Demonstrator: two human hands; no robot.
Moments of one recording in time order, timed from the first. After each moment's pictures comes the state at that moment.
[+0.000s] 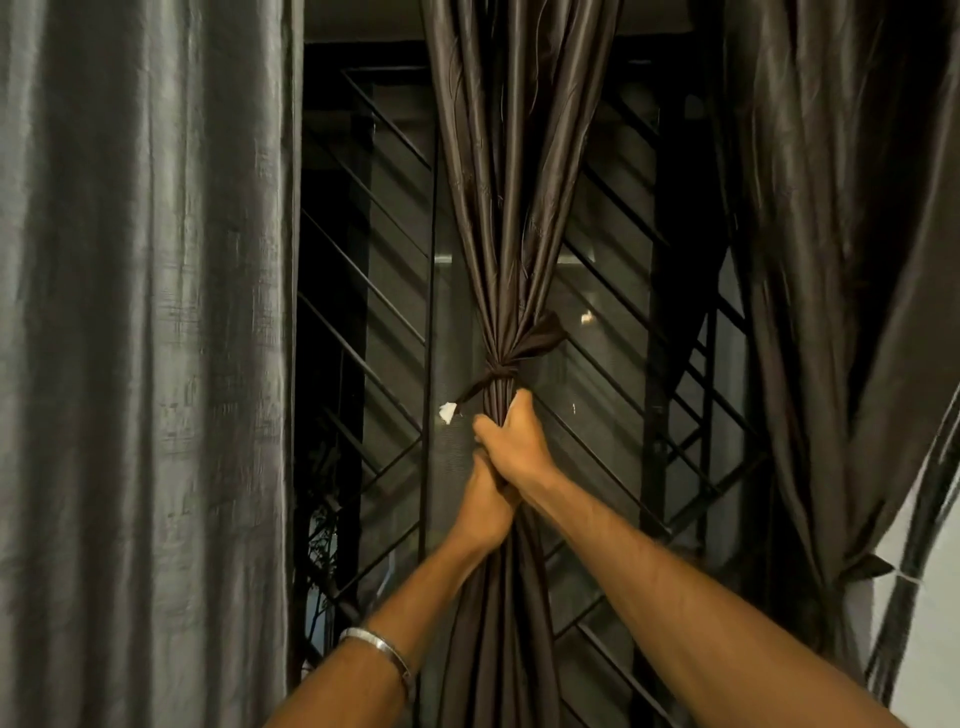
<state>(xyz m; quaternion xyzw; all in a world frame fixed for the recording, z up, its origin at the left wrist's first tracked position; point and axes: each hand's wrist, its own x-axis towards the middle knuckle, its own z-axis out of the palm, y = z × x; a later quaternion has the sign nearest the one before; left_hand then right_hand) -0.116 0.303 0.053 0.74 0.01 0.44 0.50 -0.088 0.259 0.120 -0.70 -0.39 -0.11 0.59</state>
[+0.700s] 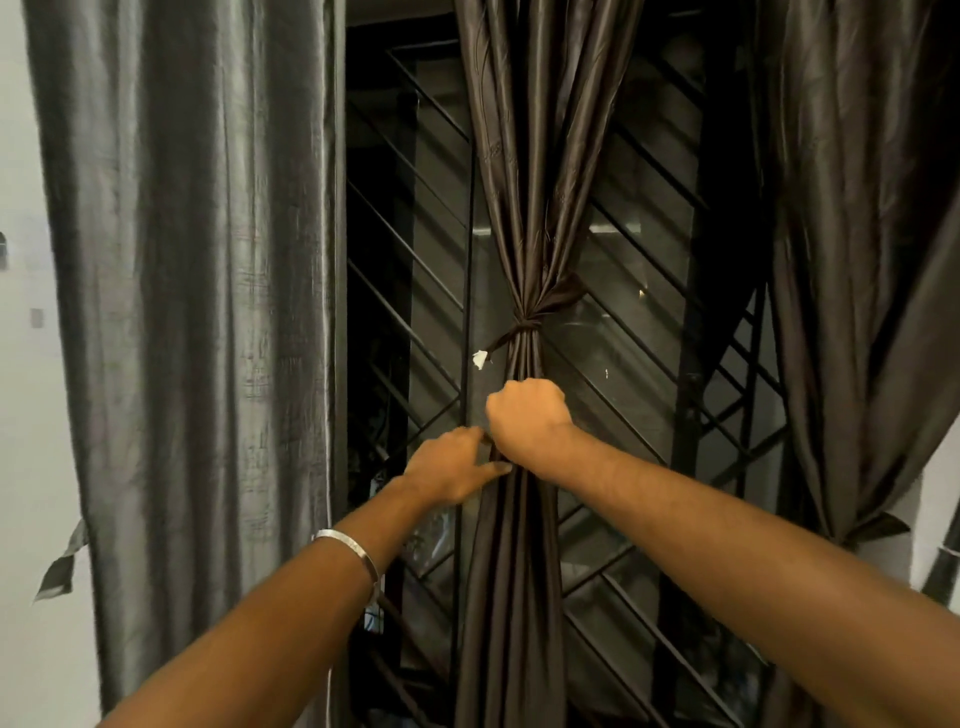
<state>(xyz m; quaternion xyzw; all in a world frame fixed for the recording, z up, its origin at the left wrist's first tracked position) -0.186 0.345 0.053 0.93 0.22 0.27 0.03 -0.134 0.225 0.121 -0.78 -0.48 -0.40 -0.09</state>
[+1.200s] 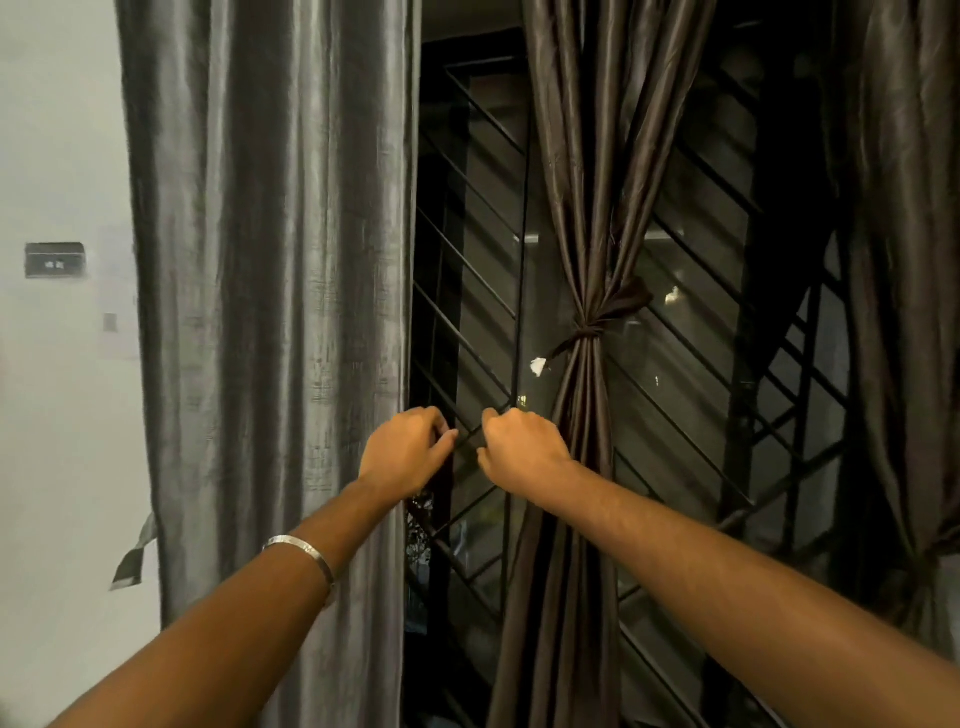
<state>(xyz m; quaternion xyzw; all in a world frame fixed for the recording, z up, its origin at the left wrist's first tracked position) -0.293 0.412 0.057 0.86 0.25 0.46 0.00 -0.188 0.272 0.091 -0.76 -0.56 -0.33 0.10</state>
